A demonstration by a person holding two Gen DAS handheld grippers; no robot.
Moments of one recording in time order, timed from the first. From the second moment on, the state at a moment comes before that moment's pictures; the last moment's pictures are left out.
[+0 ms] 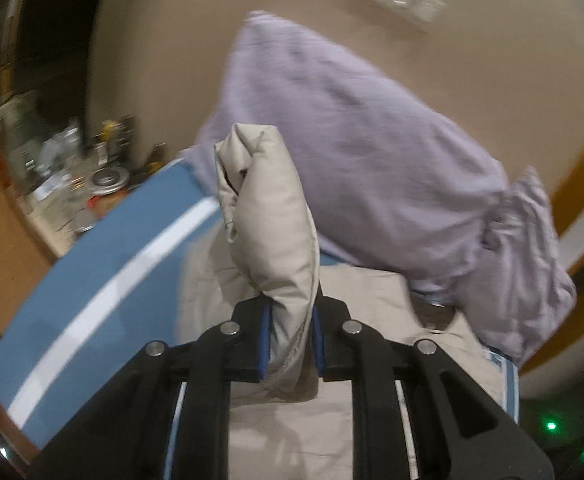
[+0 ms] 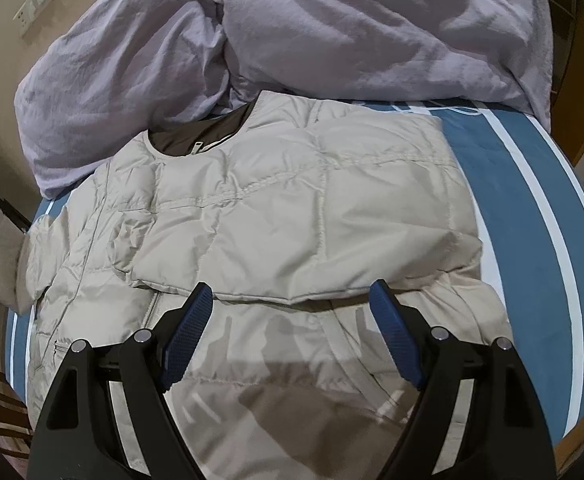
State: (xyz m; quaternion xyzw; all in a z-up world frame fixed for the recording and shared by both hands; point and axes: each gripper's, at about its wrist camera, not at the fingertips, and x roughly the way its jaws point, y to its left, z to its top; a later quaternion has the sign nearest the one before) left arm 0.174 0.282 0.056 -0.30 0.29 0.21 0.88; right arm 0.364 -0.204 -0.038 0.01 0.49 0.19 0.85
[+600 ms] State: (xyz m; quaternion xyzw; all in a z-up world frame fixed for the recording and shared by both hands) left arm 0.261 0.160 0.074 -0.25 0.30 0.06 0.92; right arm 0.363 -0.251 -0.040 0.05 0.49 0.15 0.86
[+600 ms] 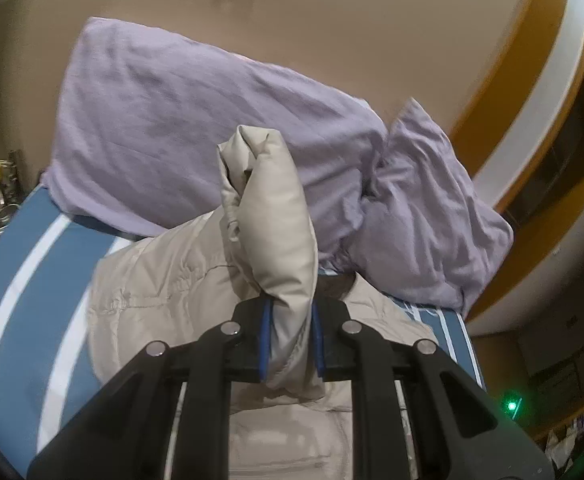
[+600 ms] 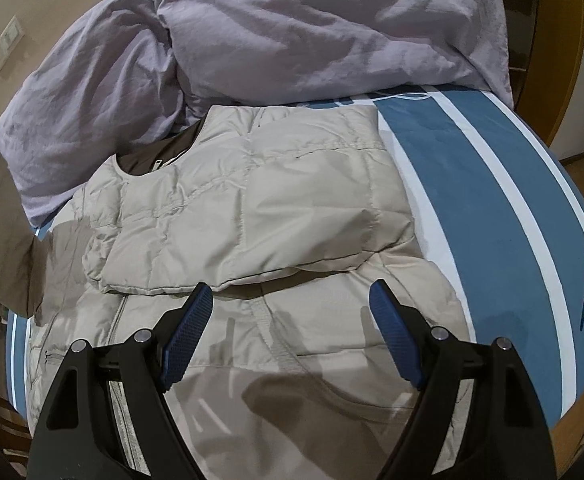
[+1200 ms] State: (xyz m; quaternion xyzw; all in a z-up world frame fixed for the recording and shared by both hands) left arm 0.336 0.075 -0.022 -0.20 0.44 0.00 0.88; right arm 0.360 -0.275 -0.054 0.06 0.50 0.11 0.86
